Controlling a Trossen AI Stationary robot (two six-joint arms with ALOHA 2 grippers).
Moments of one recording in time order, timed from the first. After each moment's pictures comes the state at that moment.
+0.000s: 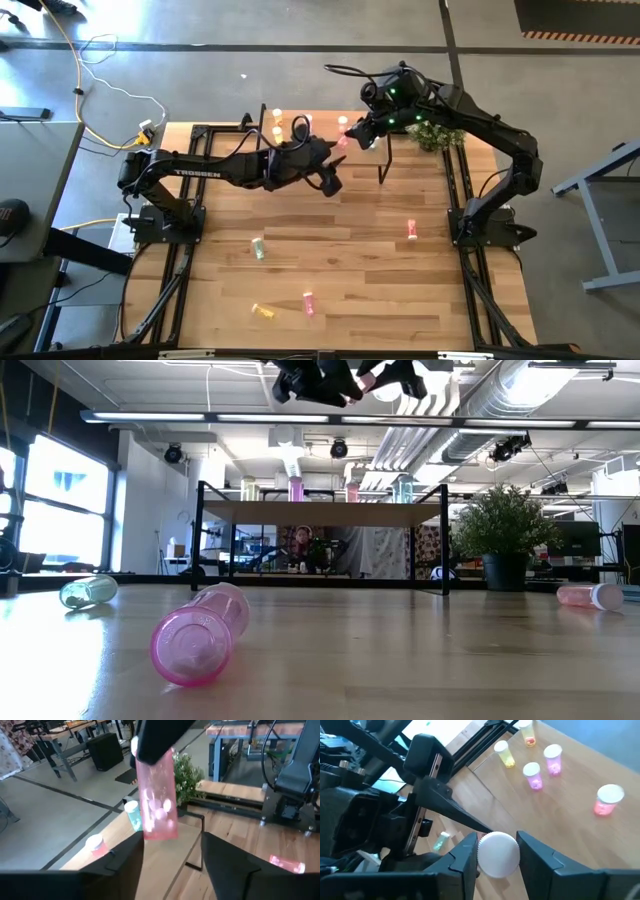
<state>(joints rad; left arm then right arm) 0.18 1.60 1.35 -0.08 -0.52 0.00 -0.43 1.56 1.84 -0.96 -0.22 0.43</state>
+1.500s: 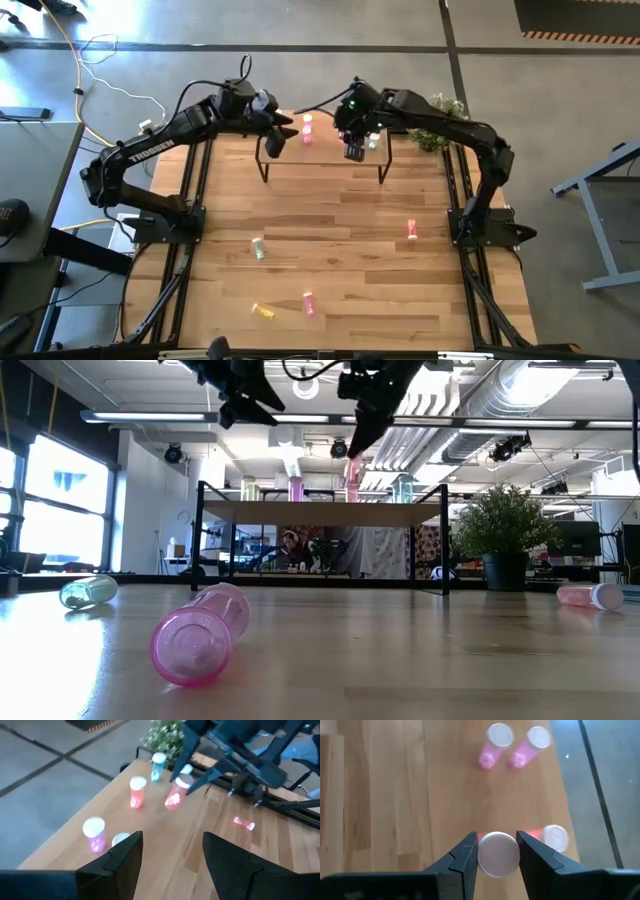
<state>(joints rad) 0.69 1.30 1.28 -0.50 0.21 -0.08 -0.43 1.79 1.85 -0.99 0.02 -0.39</state>
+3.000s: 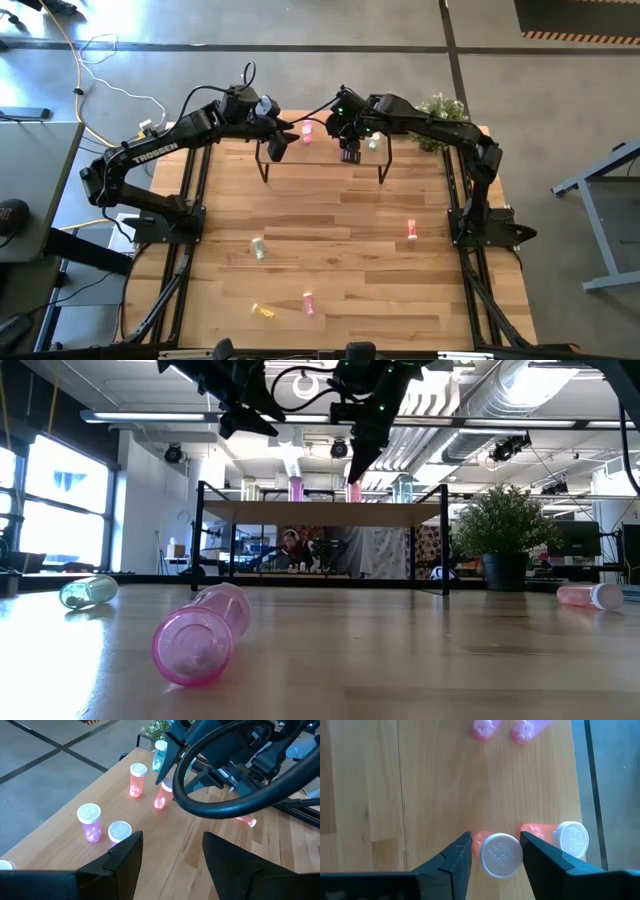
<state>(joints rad) 0.68 1.30 1.20 -0.44 0.21 -0.11 -0.43 1.88 1.84 -1.00 0.10 -0.44</state>
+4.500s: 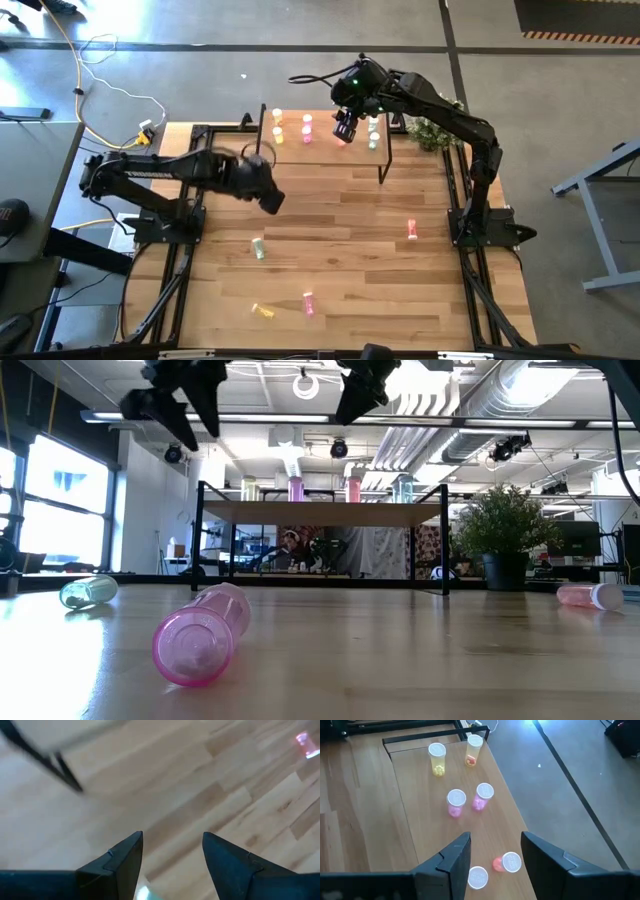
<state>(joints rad) 0.12 1.27 1.21 -1.06 -0.25 -0.96 -0.43 1.88 2.20 -1.10 0.10 -0.18</state>
